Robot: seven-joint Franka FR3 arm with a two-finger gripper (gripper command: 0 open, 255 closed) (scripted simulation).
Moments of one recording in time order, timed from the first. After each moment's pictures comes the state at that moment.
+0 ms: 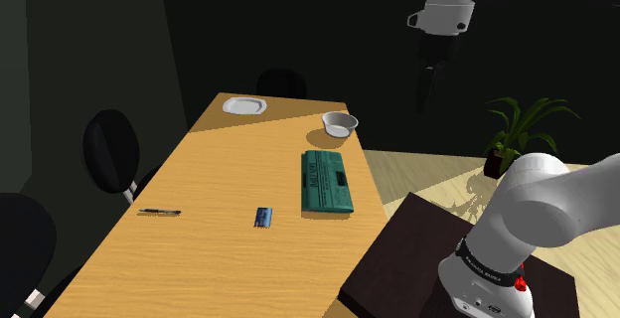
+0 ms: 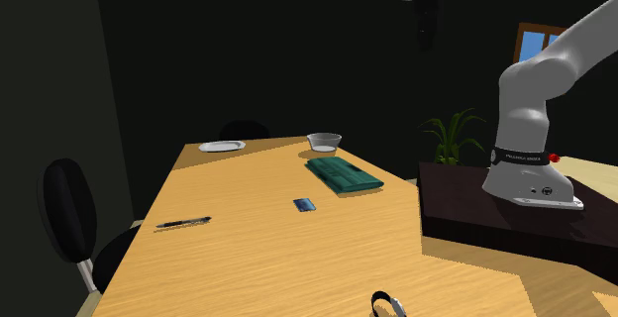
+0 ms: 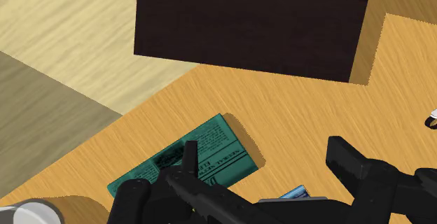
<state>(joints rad) -0.01 -0.83 0.00 -2.38 -0.06 1.48 -0.16</state>
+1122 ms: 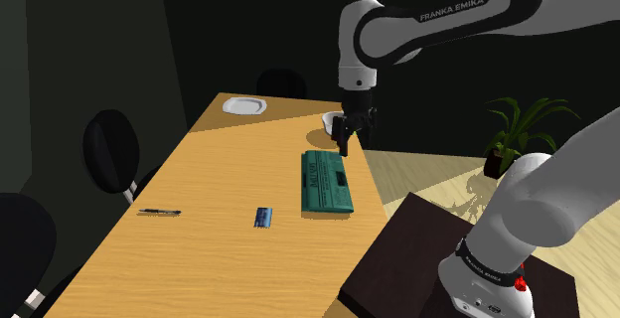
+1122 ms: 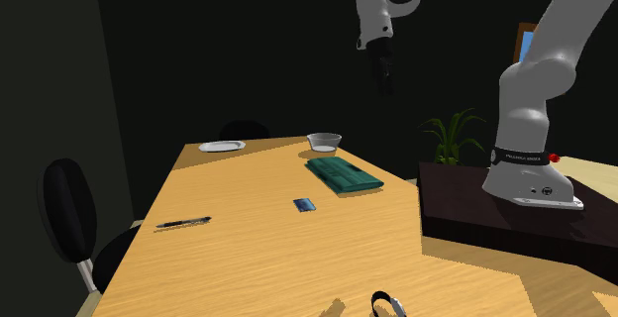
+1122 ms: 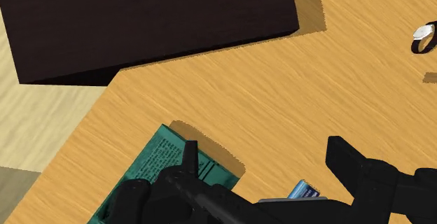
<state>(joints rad) -0.02 -0.35 0.16 -2.36 0.16 1.78 0.25</state>
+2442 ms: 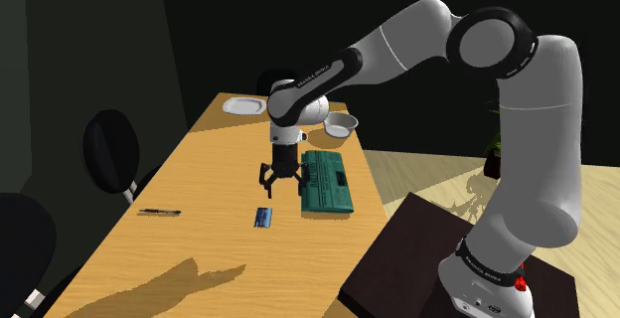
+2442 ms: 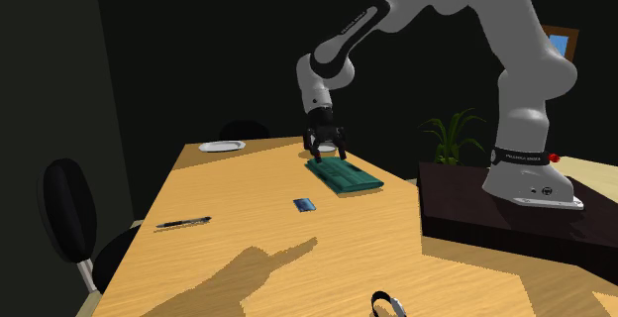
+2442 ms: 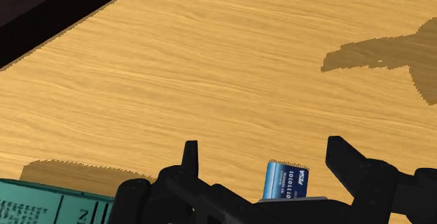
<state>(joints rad) 0.02 0.45 0.21 -1.94 0.33 2.05 0.64</state>
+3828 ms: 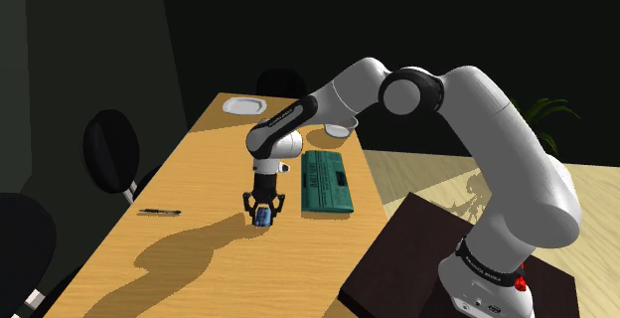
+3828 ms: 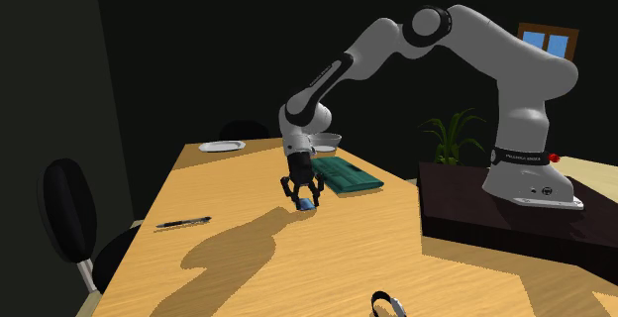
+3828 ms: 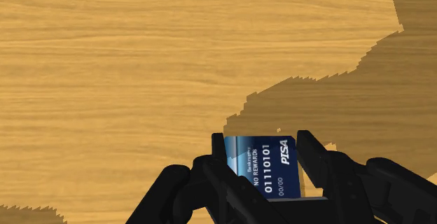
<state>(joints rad) 0.04 0.92 0.19 -1.56 0.40 2.11 0.75</state>
